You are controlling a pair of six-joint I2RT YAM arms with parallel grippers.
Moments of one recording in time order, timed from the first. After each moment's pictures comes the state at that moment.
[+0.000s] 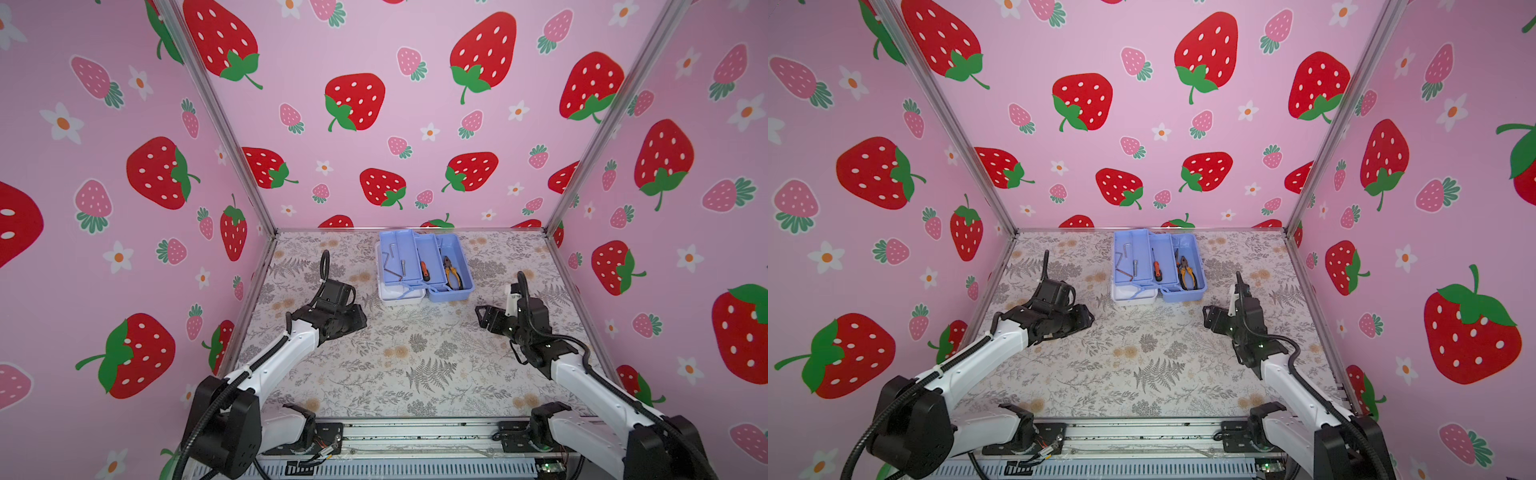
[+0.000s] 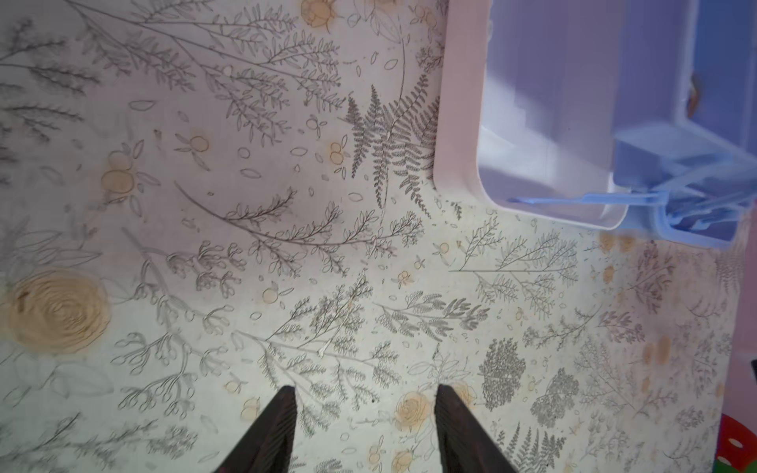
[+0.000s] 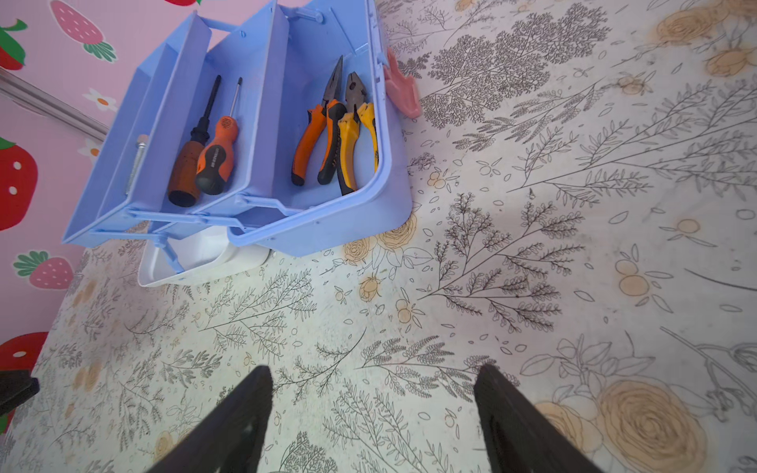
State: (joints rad) left arm -0.33 1.30 0.79 -0.47 0.13 -0.66; right arm 0.35 1.07 0.48 -0.02 -0.13 0.49
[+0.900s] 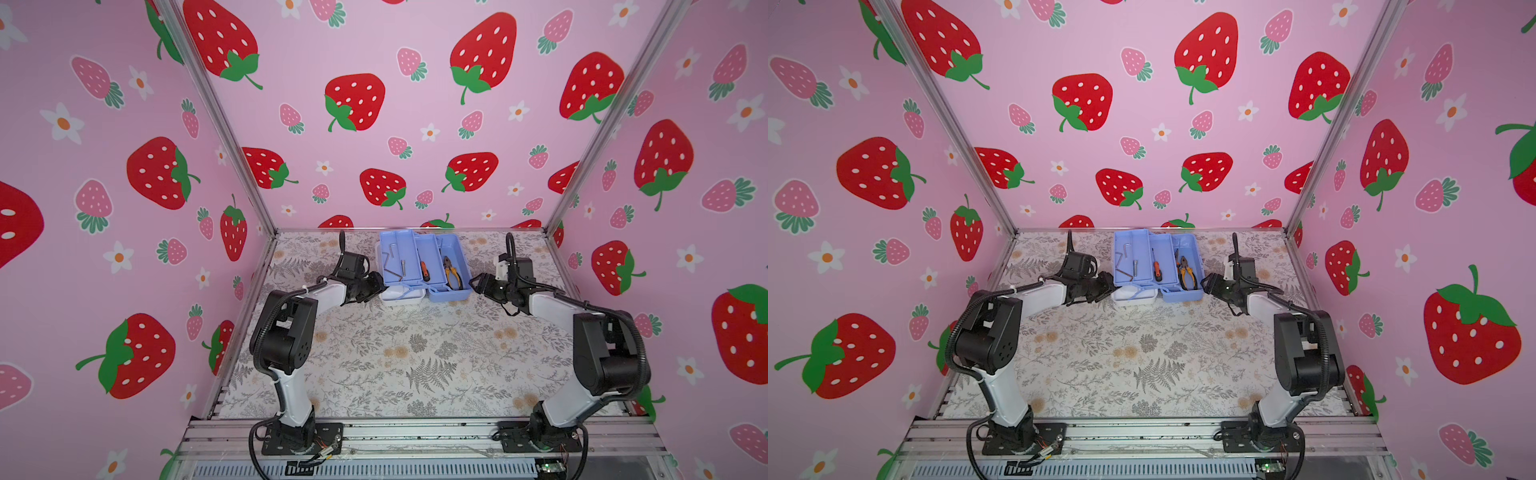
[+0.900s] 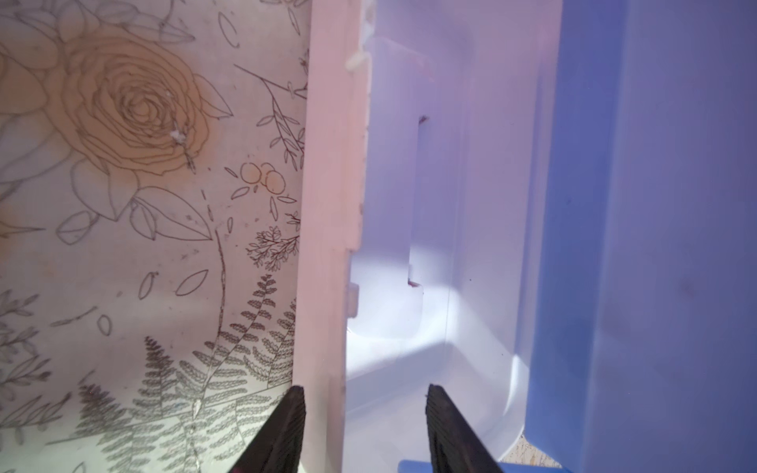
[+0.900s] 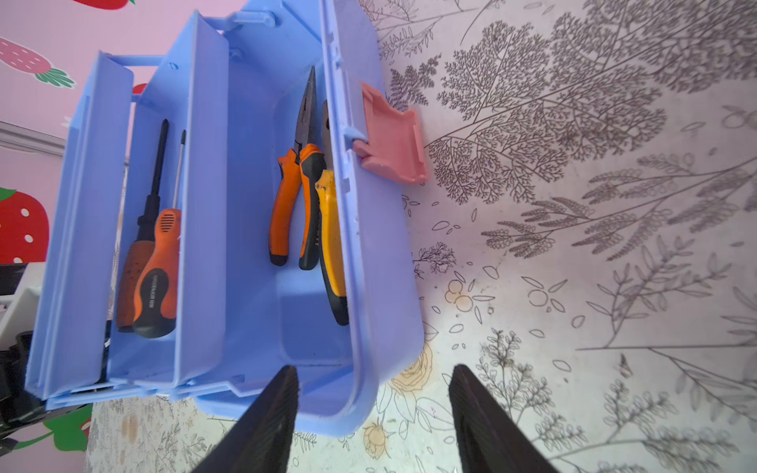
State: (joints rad) left arm -0.28 1.90 1.15 -0.12 0.39 -0.72; right arm 0.20 1.68 0.92 -0.01 -0.39 0.49
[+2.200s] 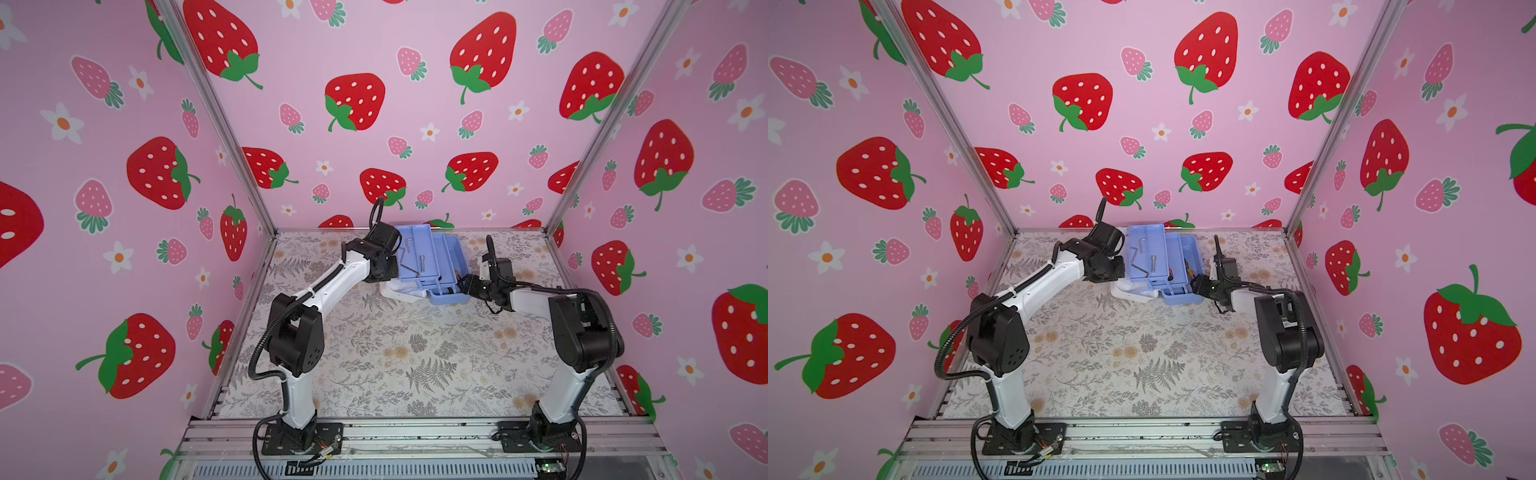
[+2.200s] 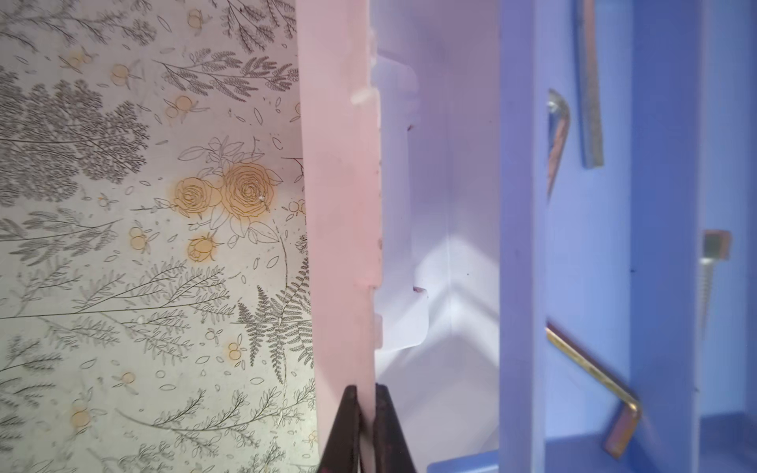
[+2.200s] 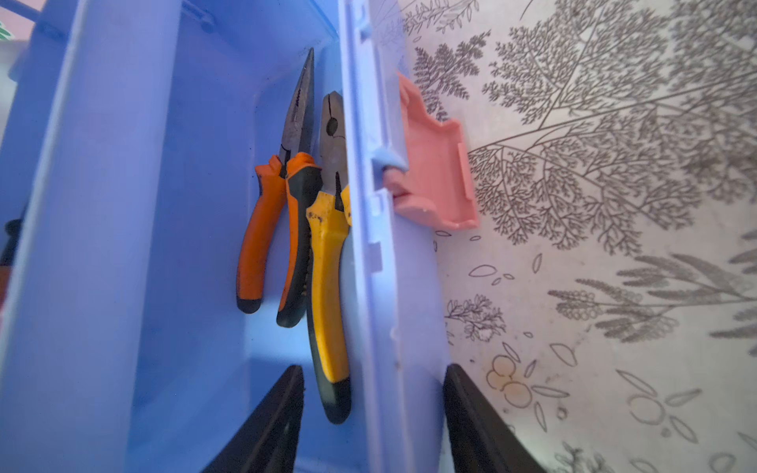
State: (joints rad) left arm -0.51 1.92 1.75 -0.92 -0.12 -0.52; right arm 0.31 1.84 0.97 0.12 -0.30 0.47
